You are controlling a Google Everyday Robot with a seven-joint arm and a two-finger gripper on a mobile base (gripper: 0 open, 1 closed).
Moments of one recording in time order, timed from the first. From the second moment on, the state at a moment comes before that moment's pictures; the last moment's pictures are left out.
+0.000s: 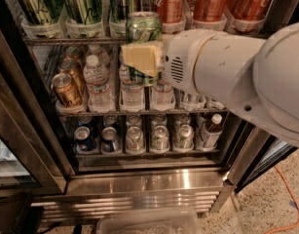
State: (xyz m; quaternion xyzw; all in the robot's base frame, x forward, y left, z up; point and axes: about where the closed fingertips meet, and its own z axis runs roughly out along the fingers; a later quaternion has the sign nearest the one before) arm 0.500 -0.015 1.040 -0.21 0.75 0.19 0.60
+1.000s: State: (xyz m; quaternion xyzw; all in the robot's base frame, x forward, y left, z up) arm 0.447 0.009 0.967 -0.27 0.79 0.24 0.49
